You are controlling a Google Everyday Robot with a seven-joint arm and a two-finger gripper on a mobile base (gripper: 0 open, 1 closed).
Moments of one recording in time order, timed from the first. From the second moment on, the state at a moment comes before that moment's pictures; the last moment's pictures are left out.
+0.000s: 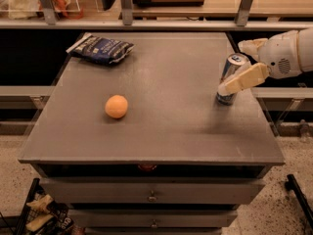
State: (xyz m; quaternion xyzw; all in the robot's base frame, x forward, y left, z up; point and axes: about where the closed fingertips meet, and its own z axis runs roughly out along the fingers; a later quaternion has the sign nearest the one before) arm 0.571 -0.198 0.929 -0.45 0.75 0.21 0.44
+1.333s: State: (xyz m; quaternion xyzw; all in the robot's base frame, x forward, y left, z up) arm 0.571 -0.188 0.933 -0.46 0.73 0.23 0.45
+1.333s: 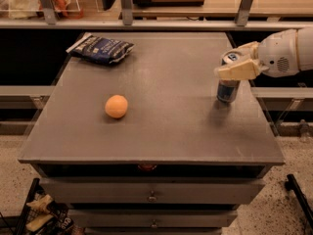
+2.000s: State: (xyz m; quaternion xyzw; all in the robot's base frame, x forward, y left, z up) arm 0.577 -0.188 0.964 -0.47 0.71 0.24 0.46
